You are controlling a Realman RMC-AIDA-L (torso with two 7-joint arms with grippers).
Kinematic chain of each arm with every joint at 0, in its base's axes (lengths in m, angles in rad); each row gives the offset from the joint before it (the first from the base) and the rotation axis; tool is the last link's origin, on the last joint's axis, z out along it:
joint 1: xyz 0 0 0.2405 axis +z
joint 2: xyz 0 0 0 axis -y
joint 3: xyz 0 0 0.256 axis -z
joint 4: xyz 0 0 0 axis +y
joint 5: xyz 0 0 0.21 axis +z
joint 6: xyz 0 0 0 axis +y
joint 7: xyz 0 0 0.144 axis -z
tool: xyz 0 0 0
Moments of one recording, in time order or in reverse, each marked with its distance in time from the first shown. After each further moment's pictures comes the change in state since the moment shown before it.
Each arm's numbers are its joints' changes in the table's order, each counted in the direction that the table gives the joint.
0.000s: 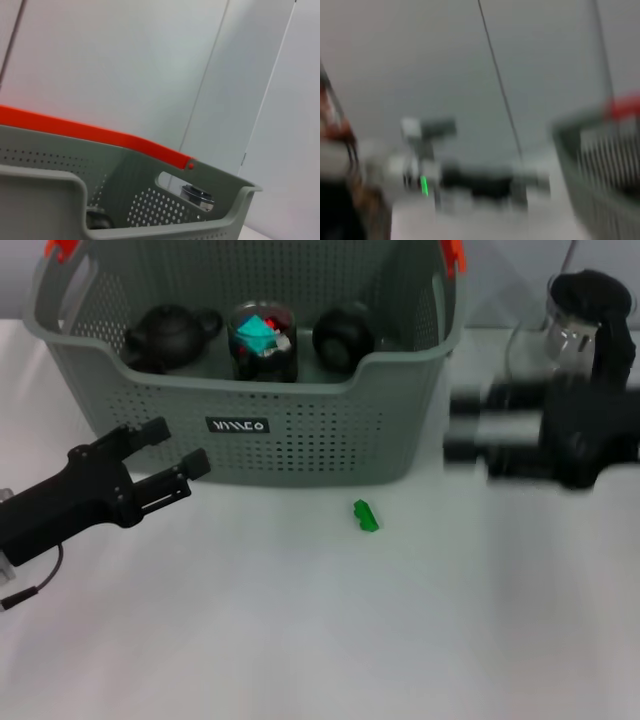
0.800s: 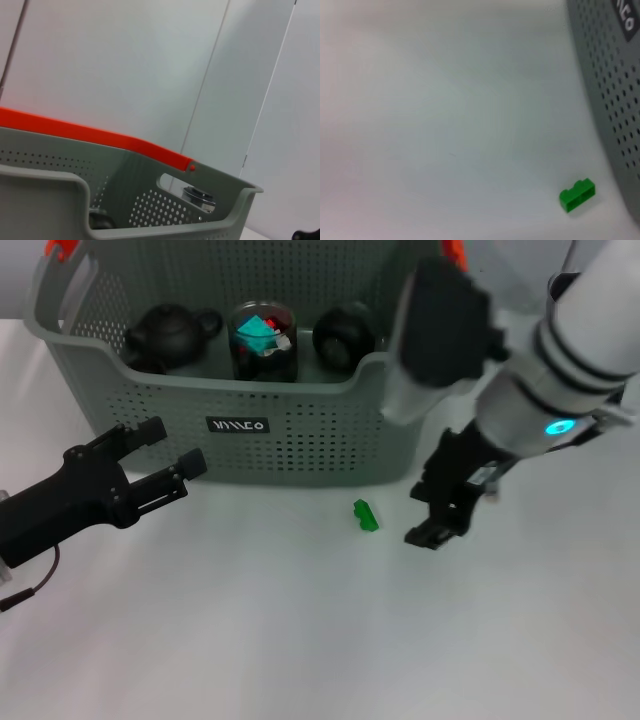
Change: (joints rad) left arm 0.006 0.000 0.005 0.000 -0.004 0.004 -0.005; right arm 0.510 -0.101 0.413 0.047 -0.930 0.109 -0.391
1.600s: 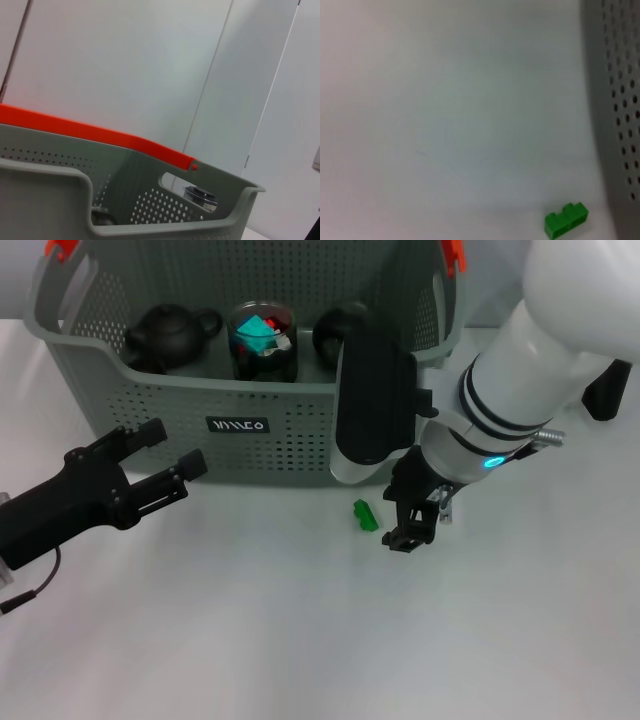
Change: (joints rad) left arm 0.002 0.000 0.002 -0.010 -0.001 -0.005 -0.003; right arm 0.048 -0.004 0.260 0.164 0.013 0.282 -0.019
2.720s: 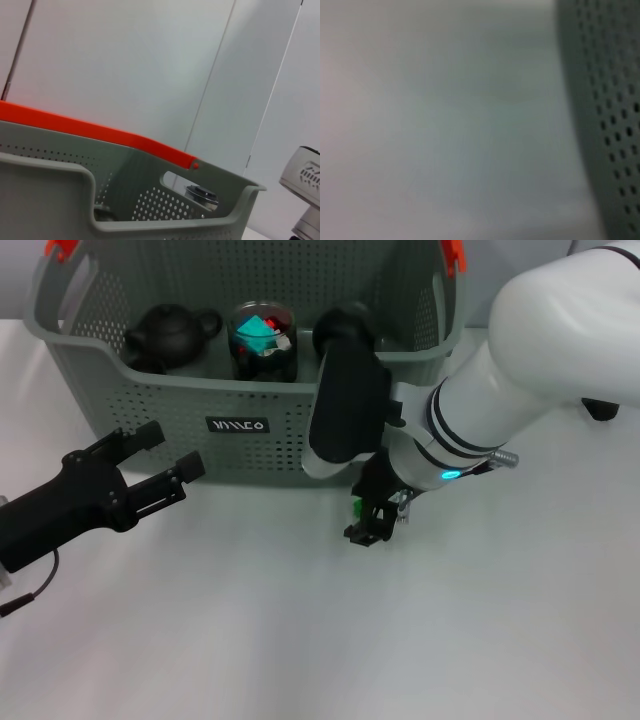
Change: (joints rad) left arm 0.005 0.000 0.002 -0.001 0.000 0.001 0.002; right arm 0.081 -0.007 0.114 0.269 0.181 0.309 -0.032
